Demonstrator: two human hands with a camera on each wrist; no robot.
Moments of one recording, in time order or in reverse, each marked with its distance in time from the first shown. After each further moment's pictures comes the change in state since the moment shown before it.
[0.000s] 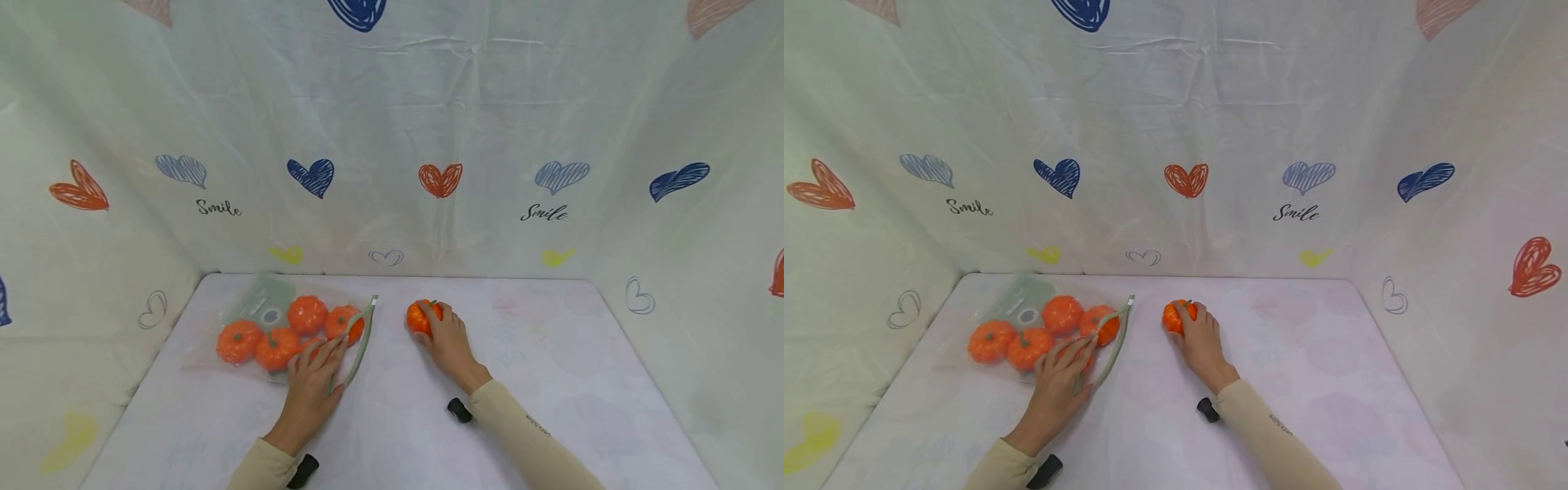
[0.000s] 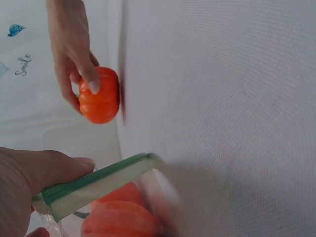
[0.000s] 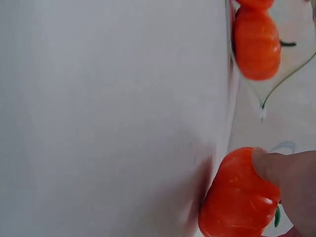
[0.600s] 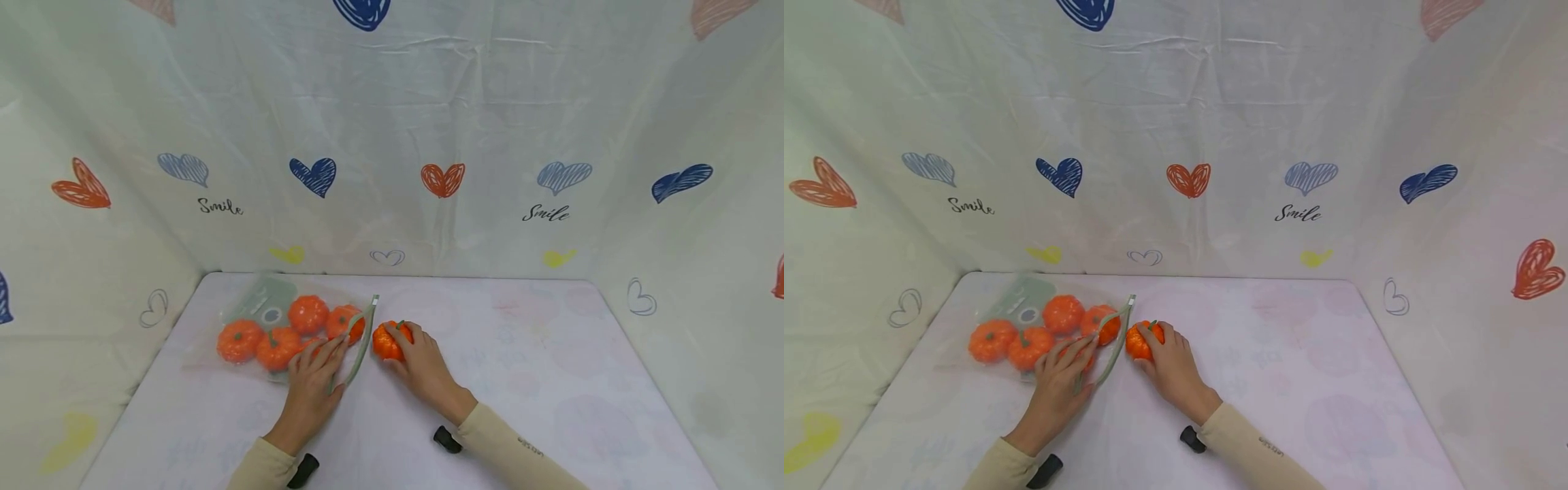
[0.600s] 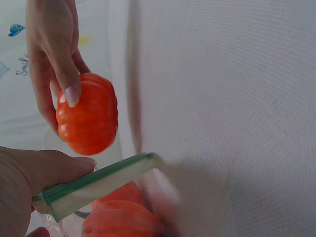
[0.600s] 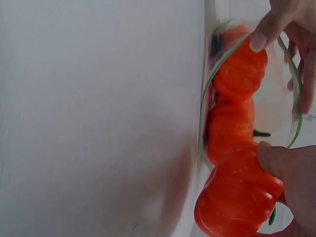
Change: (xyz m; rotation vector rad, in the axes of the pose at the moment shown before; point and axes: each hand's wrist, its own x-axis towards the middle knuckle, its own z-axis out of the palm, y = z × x) left_hand -0.001 -0.003 0.002 0.002 0.004 0.008; right_hand -0.029 -0.055 0.008 0.079 -0.075 -0.159
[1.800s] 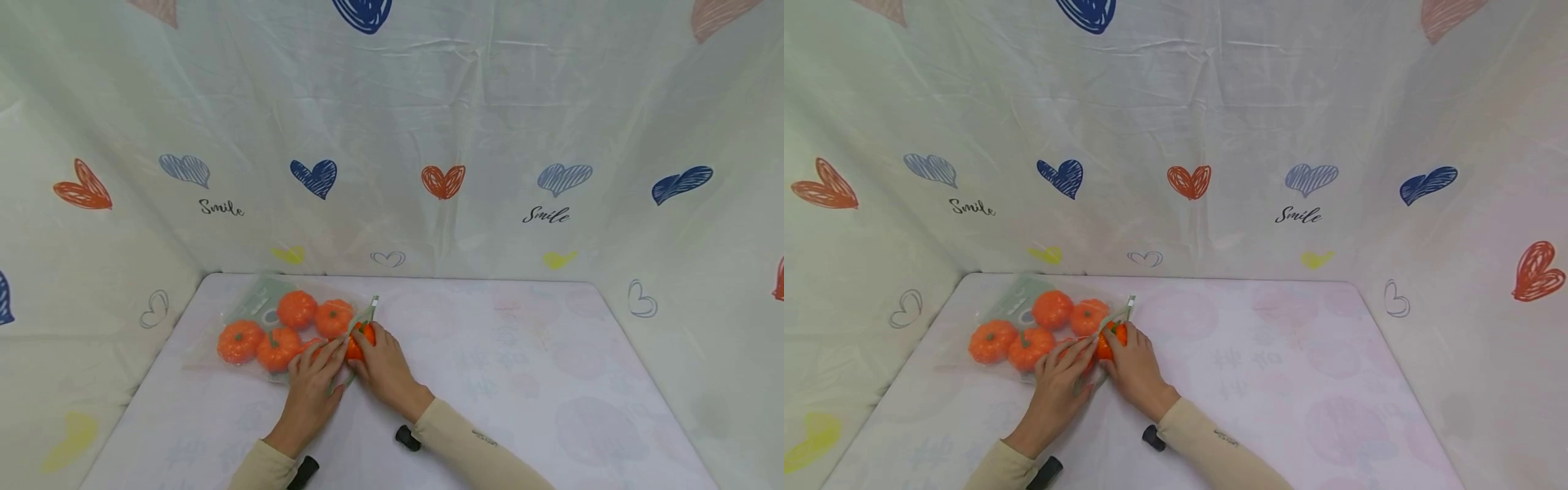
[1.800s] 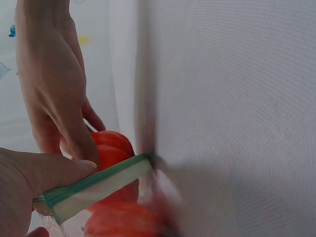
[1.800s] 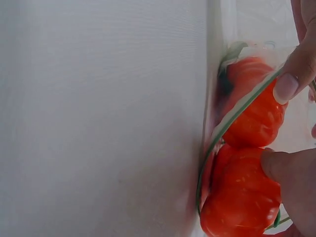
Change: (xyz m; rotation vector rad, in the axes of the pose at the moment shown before) left_hand 0.000 0.002 -0.001 0.008 0.026 0.028; right_hand 0.026 -0.040 0.041 -0.101 0.015 -0.118
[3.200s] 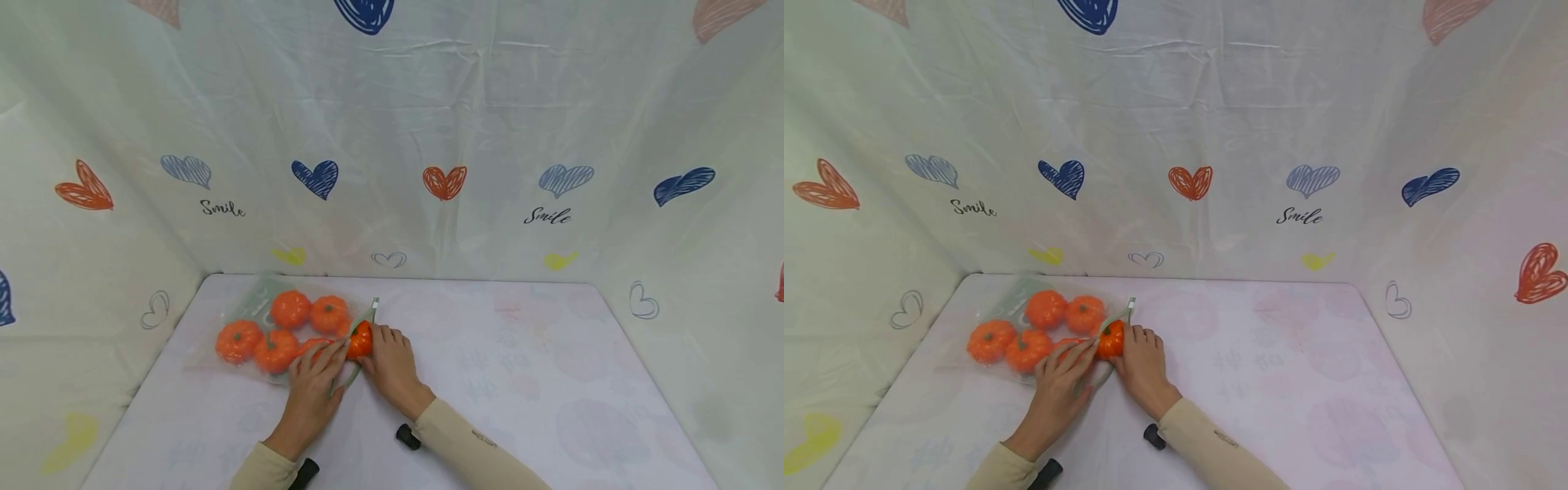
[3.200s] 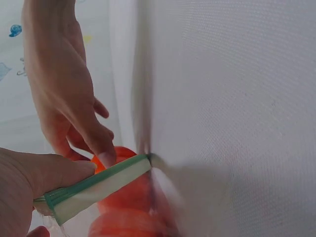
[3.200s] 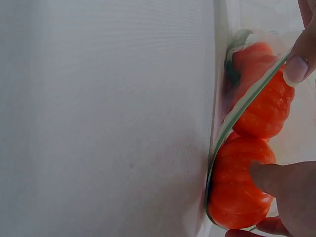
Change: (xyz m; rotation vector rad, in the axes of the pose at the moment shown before) left_hand -0.001 0.000 0.000 0.005 0.018 0.017; right_hand 0.002 0.003 0.002 -0.068 0.090 0.148
